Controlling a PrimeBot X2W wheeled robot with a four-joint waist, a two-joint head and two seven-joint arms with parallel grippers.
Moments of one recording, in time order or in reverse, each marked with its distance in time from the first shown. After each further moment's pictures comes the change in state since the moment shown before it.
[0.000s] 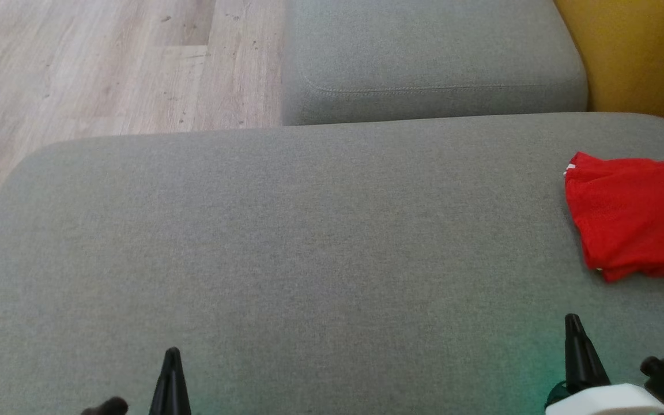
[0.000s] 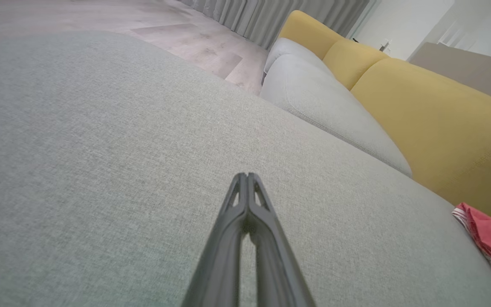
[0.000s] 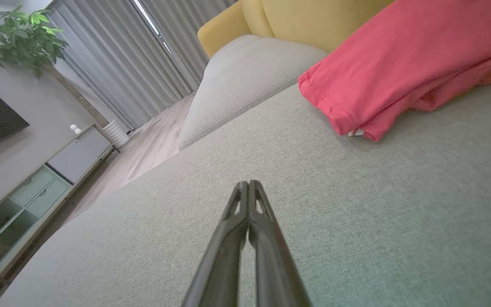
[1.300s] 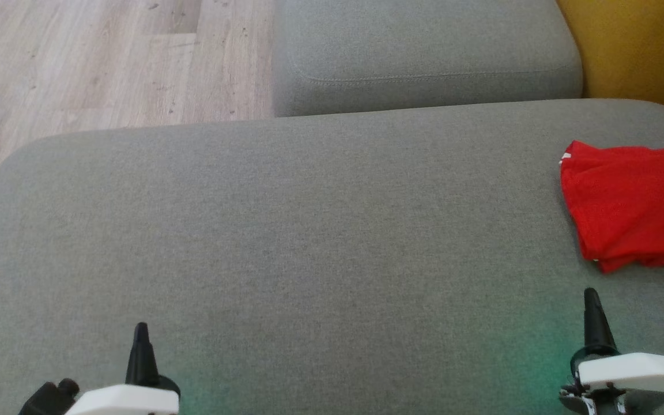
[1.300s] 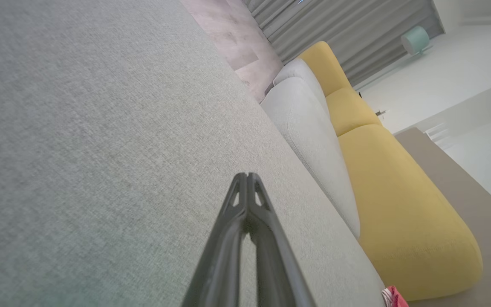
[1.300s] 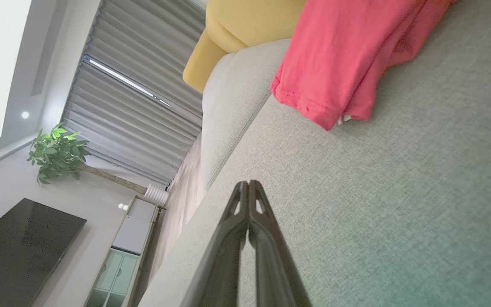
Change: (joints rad) left arm -0.101 0.006 0.091 0.021 -0.457 -0.066 0.100; right arm -0.083 -0.001 -0.044 -0.001 0.468 0.000 0.109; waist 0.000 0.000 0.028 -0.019
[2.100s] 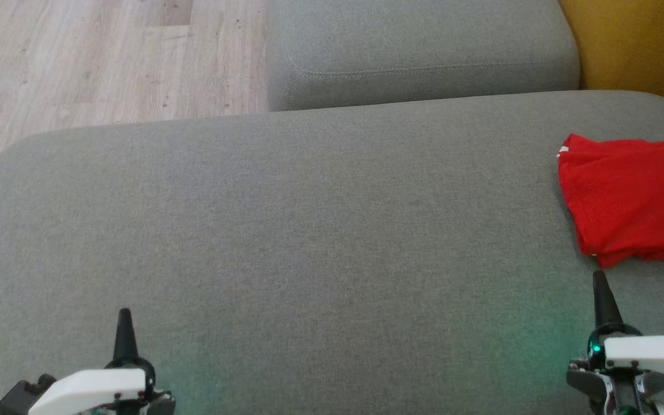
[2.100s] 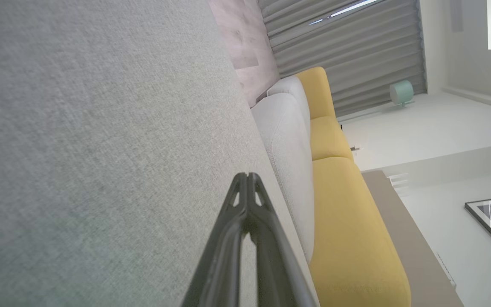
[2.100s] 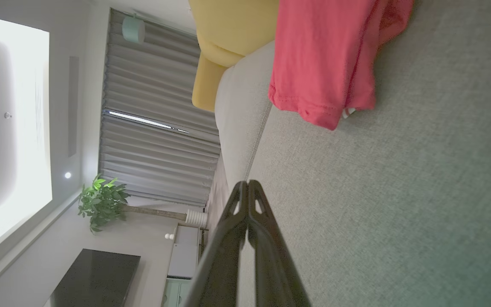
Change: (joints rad) left arm -0.057 0.000 0.064 0.010 -0.275 -0.040 0.067; right arm -0.050 0.000 -0.032 0.000 0.285 0.000 0.064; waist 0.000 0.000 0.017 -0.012
